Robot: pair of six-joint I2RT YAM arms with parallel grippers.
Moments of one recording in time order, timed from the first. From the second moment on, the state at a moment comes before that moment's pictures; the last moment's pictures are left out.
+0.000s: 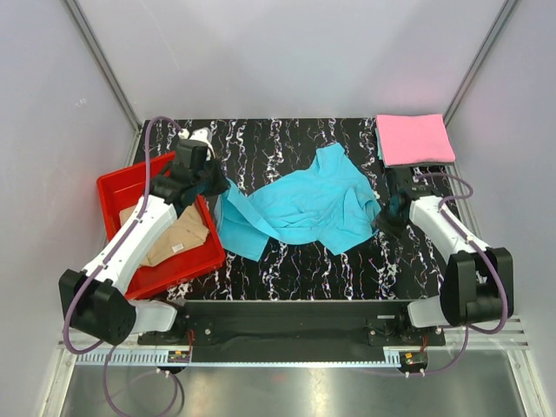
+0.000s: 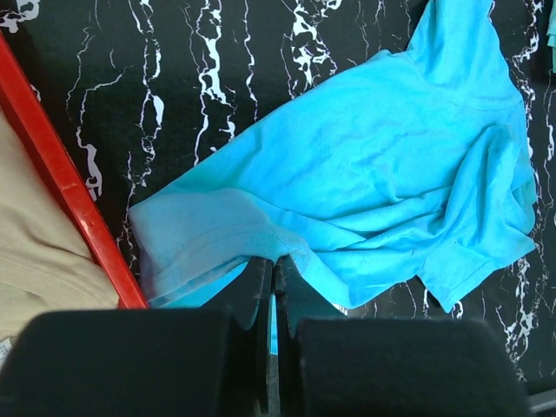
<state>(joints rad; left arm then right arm) -0.35 1.29 1.18 -0.57 -0.01 -0.49 0.13 1.40 0.99 -0.83 0.11 0.81</state>
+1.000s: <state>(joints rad) -0.35 1.29 1.16 -0.55 0.02 -0.49 0.13 1.51 0.79 -0.47 0.18 0.85</state>
